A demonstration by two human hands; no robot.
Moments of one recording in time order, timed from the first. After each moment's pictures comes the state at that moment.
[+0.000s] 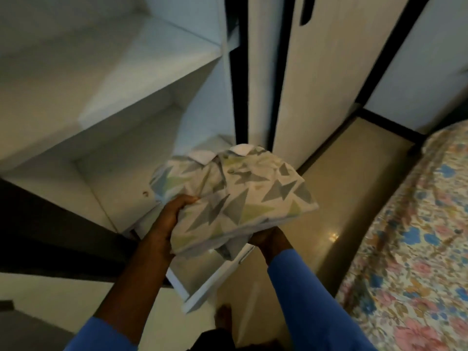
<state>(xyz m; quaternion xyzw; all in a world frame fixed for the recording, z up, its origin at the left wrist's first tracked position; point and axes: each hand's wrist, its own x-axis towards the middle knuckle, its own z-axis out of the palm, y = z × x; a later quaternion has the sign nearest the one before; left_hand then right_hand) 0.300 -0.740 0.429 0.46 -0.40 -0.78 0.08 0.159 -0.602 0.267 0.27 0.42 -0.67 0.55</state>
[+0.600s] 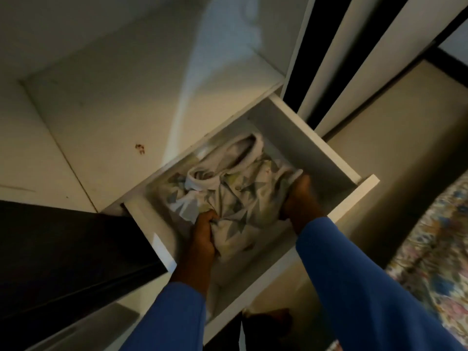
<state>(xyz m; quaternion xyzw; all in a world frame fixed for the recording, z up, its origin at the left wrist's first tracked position) 0.305 -0.811 0.126 0.64 -0.24 -0.72 0.05 0.112 -0.705 0.117 0.32 0.59 -0.63 0.39</state>
